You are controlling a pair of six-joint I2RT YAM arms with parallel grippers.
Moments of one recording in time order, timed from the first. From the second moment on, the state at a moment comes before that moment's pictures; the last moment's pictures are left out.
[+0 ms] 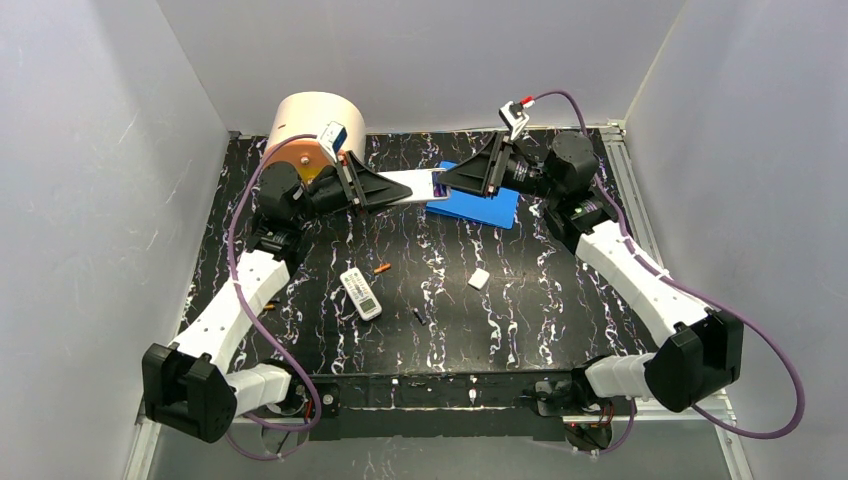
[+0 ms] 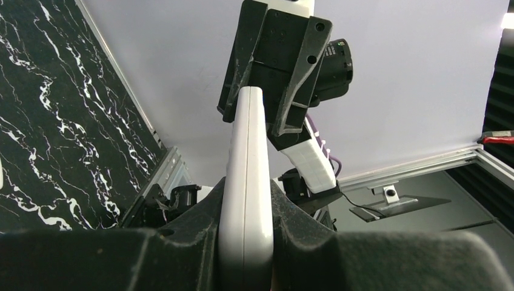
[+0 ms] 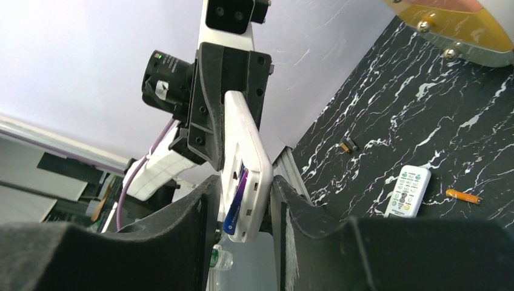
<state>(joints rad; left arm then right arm) -0.33 1.17 0.96 0.35 0.87 -1.35 0.49 1.30 1.17 0.24 -0.80 1.08</state>
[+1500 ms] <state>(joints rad) -0.18 1.22 0.87 0.10 1.00 -1.02 0.31 1.31 1.11 -0.44 -0.43 0.35</state>
